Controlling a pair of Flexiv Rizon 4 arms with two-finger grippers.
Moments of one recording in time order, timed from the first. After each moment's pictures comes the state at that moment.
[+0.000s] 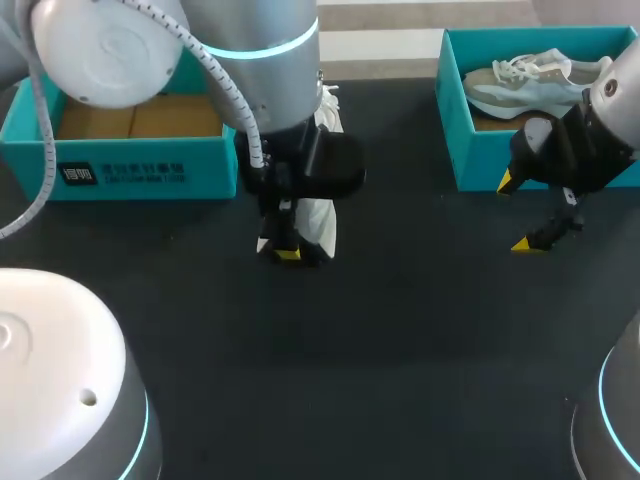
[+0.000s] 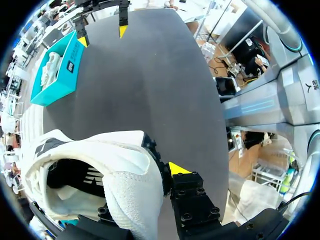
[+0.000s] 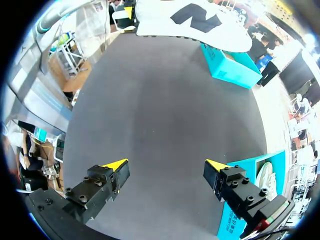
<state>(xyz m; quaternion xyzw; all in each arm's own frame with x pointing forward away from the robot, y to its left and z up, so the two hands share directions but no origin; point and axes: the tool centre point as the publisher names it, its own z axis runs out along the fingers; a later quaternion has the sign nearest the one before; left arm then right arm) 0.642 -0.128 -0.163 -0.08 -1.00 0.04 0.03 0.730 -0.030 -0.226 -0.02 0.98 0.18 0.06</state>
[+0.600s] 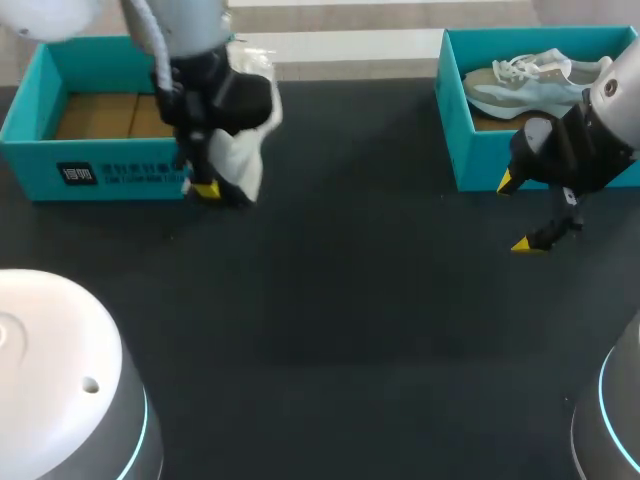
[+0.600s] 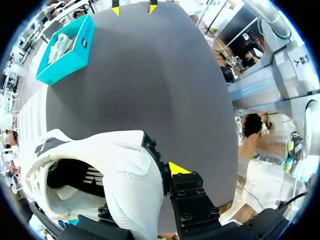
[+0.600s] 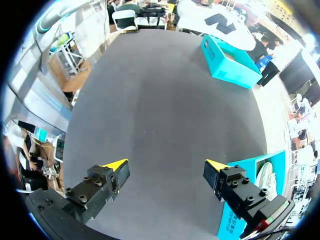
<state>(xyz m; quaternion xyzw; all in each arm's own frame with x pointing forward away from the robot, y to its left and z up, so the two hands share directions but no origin) 0.741 -0.024 -0.159 -0.09 -1.00 0.02 0.05 0.730 -0.030 -0.226 -0.02 0.98 0.18 0.06</state>
